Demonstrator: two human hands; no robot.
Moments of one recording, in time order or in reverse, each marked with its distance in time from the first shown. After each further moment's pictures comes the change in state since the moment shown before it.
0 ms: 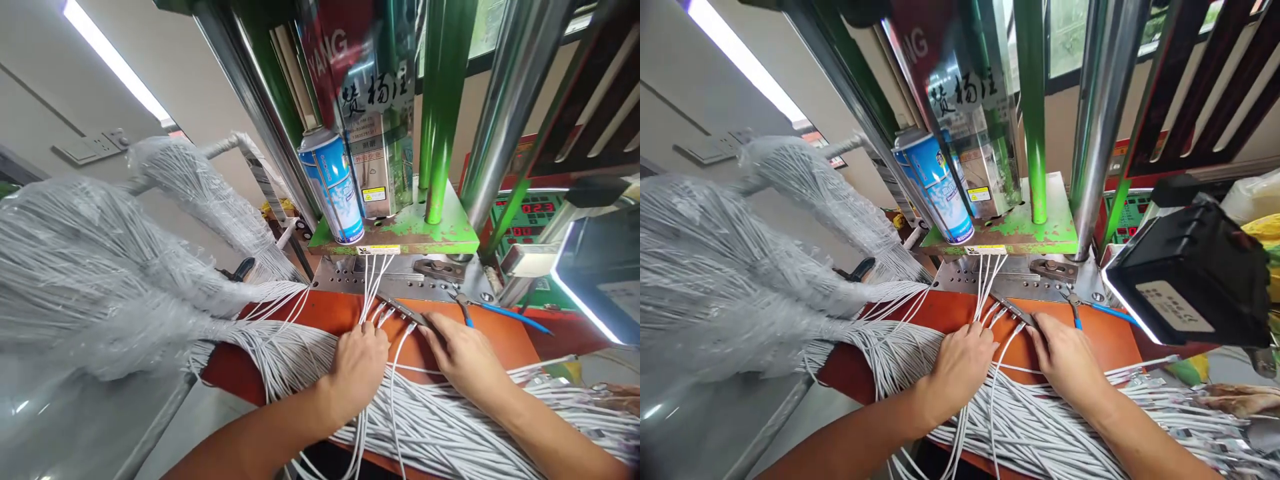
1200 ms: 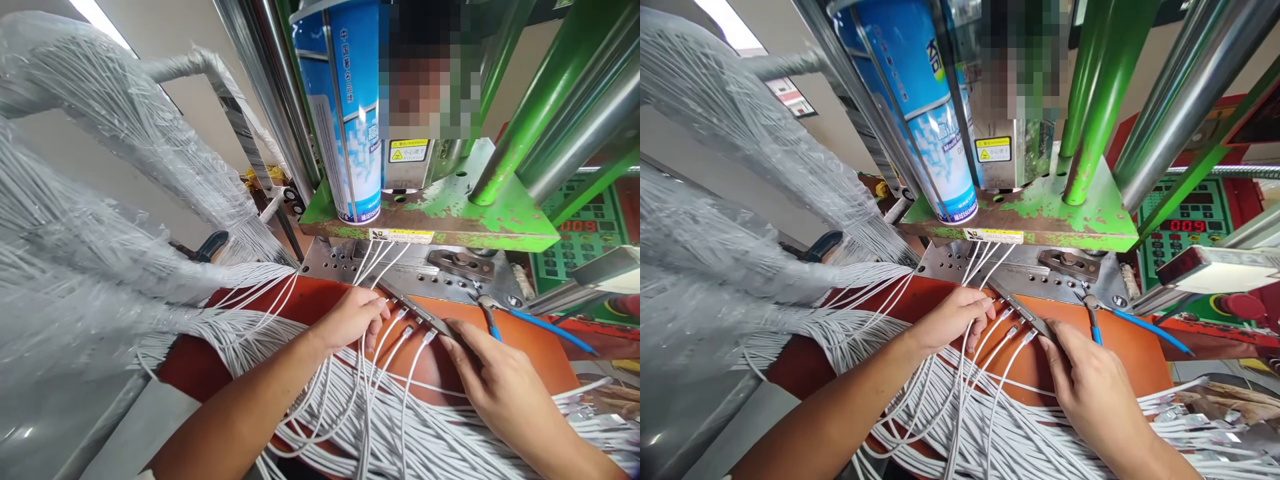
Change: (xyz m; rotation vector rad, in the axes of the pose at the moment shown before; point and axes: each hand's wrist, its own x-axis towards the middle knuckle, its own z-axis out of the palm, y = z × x) left_hand 0.071 -0.058 0.027 -1.580 -0.391 -0.173; right_hand -0.003 -0.011 -0.018 0.003 0.081 -0.098
